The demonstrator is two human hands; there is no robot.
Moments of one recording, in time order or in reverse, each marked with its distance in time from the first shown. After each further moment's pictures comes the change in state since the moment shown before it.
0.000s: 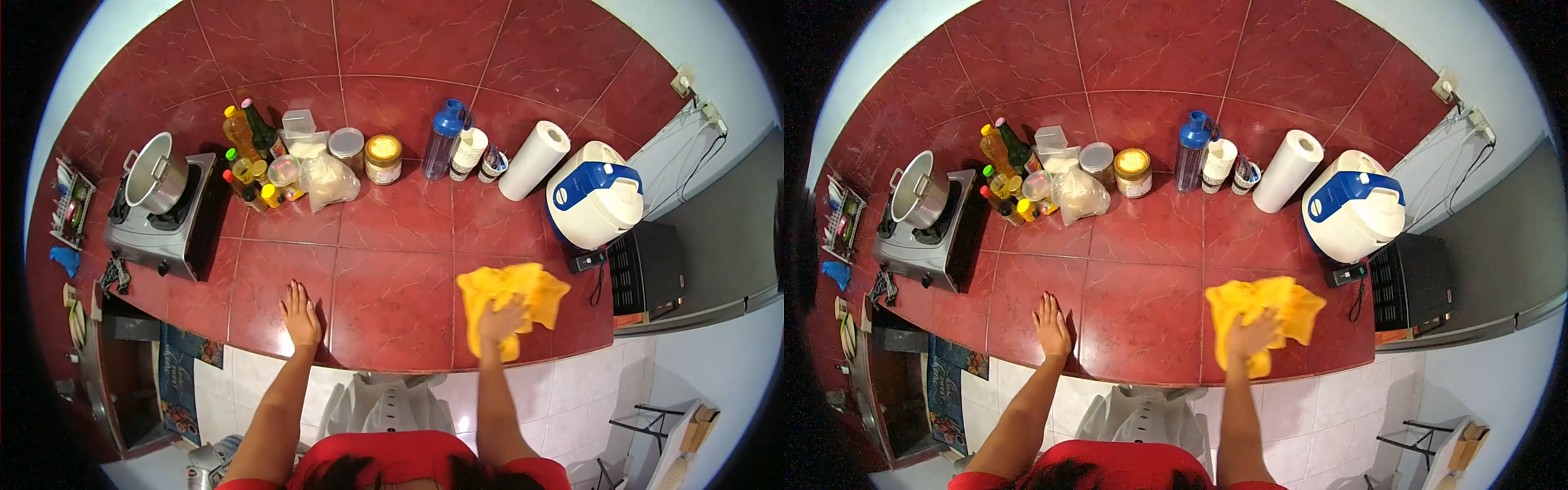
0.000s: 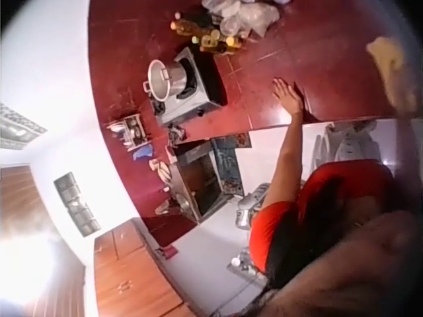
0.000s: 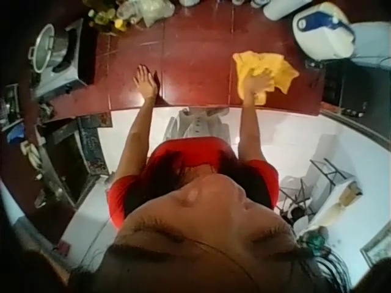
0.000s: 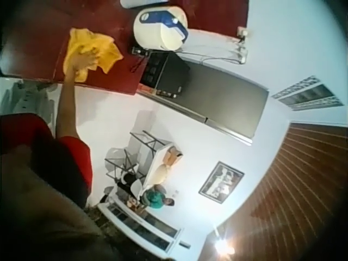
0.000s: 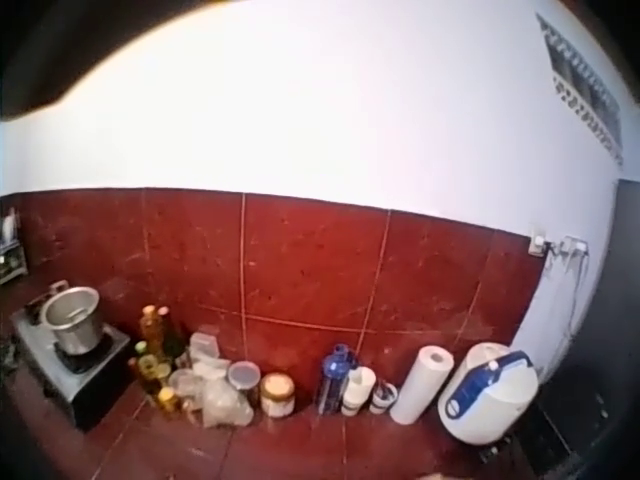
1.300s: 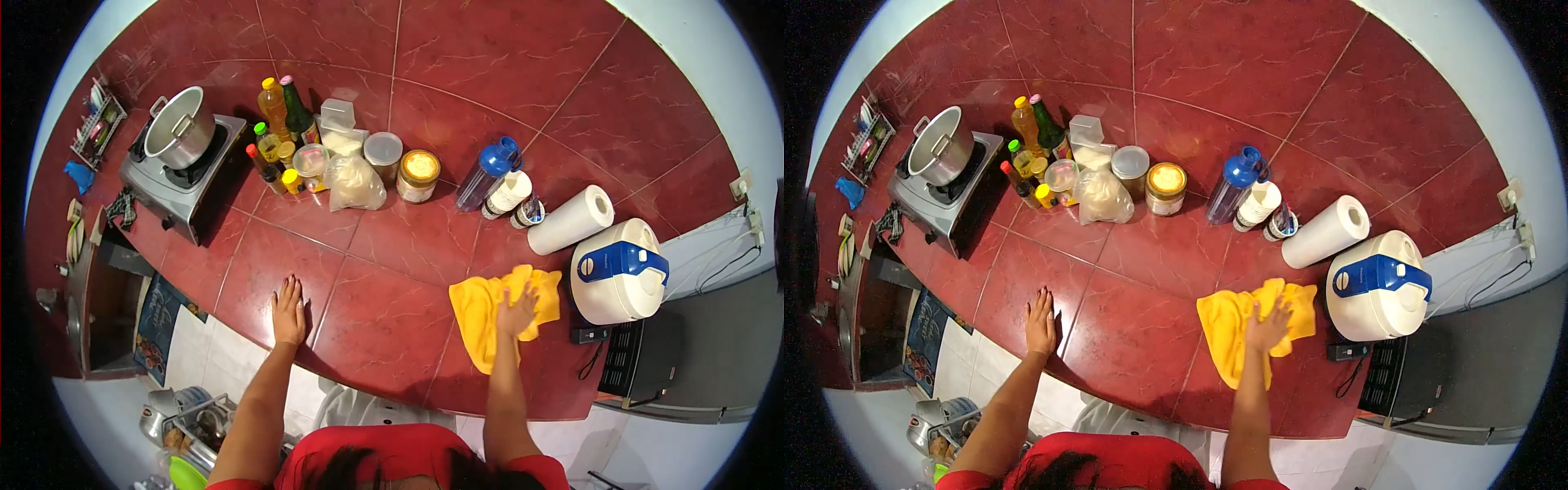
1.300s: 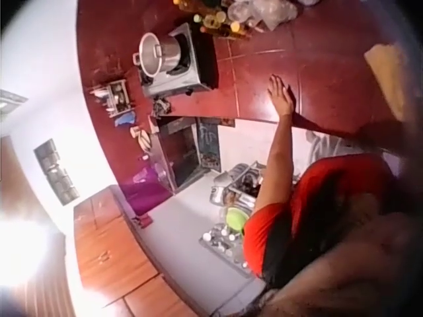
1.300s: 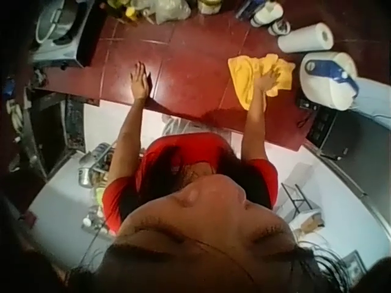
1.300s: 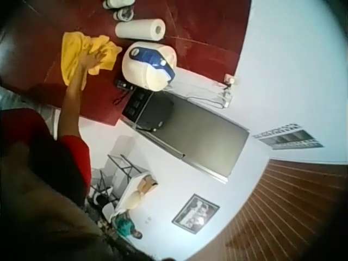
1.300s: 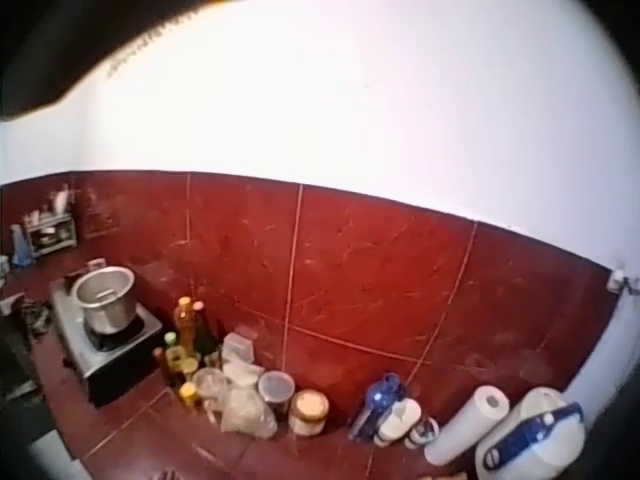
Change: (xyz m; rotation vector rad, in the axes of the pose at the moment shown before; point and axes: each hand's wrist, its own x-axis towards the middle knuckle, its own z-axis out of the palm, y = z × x) left_hand 0.003 0.009 -0.013 -0.069 -0.058 -0.087; right_hand 0.149 -0.049 0.042 0.116 -0.134 -0.269
